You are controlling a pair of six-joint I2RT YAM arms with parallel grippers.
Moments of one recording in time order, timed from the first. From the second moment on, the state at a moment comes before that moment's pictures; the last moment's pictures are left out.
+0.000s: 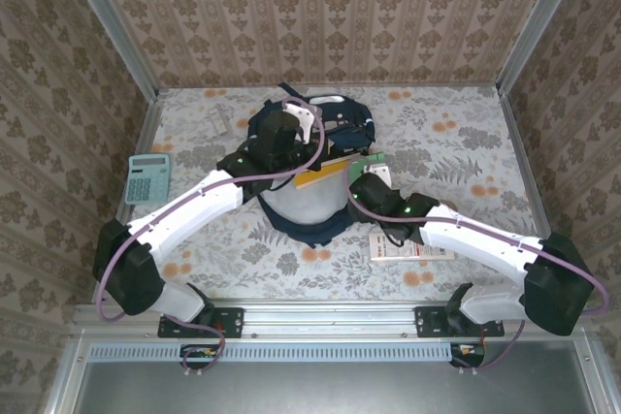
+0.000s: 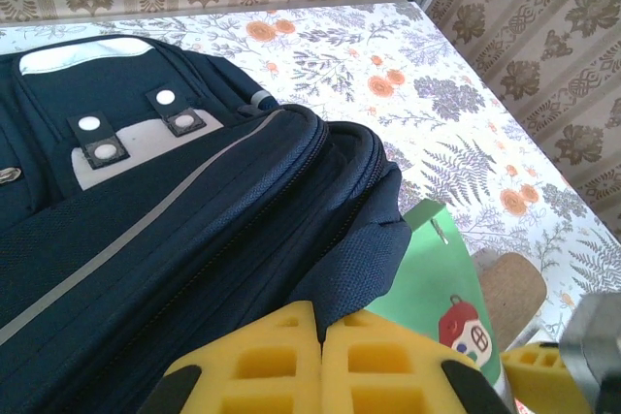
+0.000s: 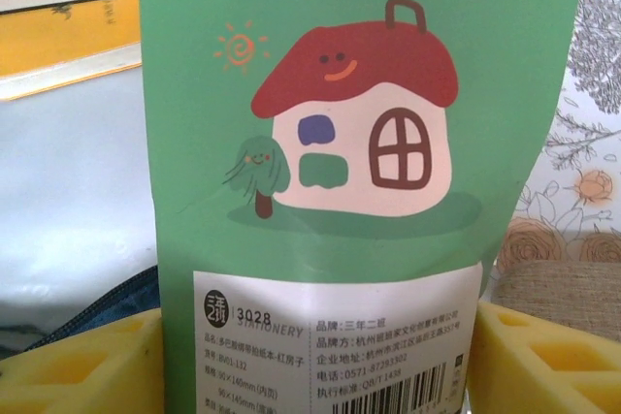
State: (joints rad) left arm -0.78 1.45 1.21 -0.24 0.06 -0.38; right arm 0.82 1.29 0.86 -0.53 0.45 0.57
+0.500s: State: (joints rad) left arm -0.78 1.44 1.20 -0.24 0.03 -0.38; right arm 0.88 1.19 0.91 -0.53 0.48 0.51
